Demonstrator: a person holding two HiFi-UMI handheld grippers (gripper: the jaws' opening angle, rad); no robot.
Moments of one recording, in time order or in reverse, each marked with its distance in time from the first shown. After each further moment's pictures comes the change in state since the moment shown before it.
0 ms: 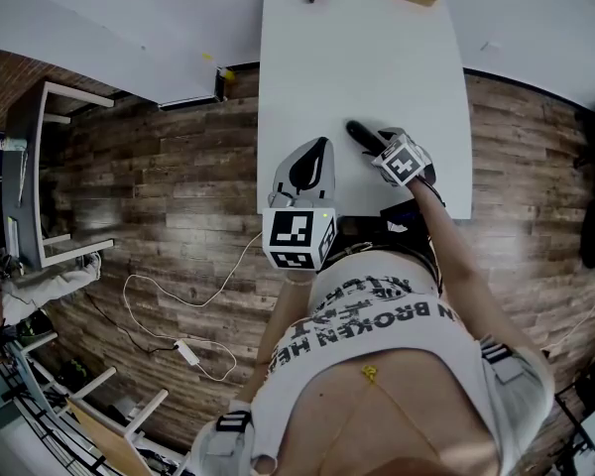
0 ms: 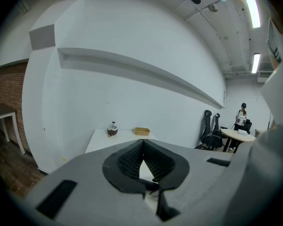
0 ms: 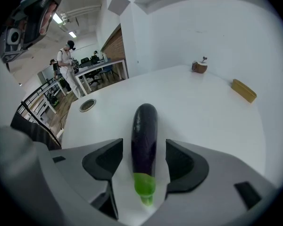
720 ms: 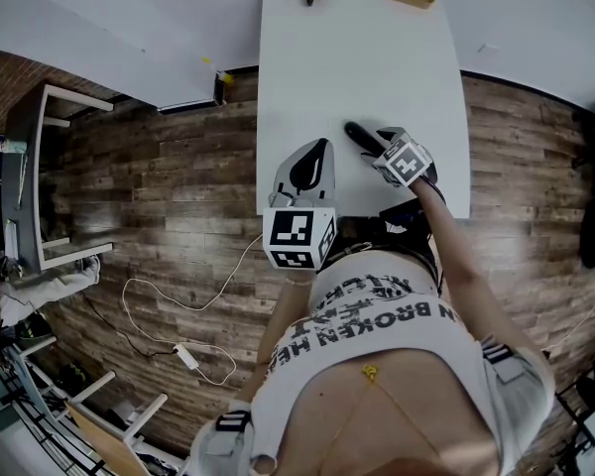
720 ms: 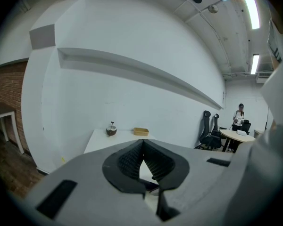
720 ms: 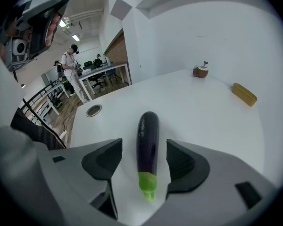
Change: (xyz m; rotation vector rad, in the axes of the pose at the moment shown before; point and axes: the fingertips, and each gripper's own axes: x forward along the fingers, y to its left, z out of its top) left arm -0.004 -0.005 -0.002 -0.002 -0.005 -0.010; right arm -0.019 0.006 0.010 -0.015 -0.038 0.030
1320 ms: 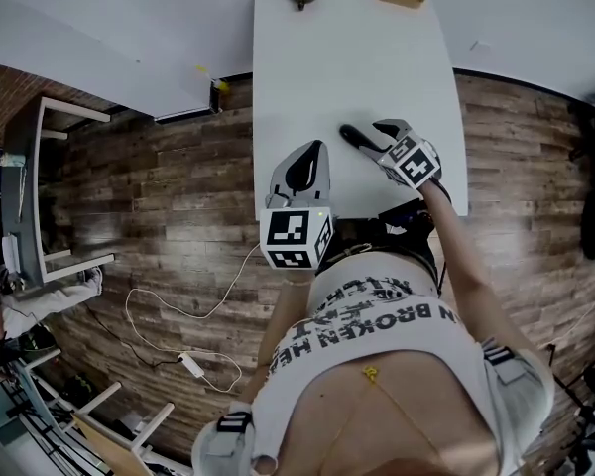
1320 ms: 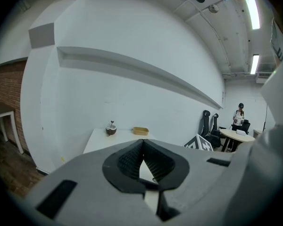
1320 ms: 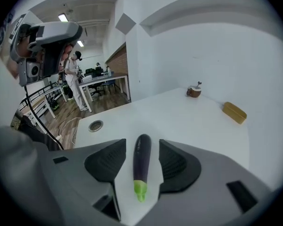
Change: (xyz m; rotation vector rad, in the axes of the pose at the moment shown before) left arm 0.003 0.003 -0.001 0.001 0.010 -0.008; right arm -0.053 -0.006 0.046 -0.038 -0.150 -0.060
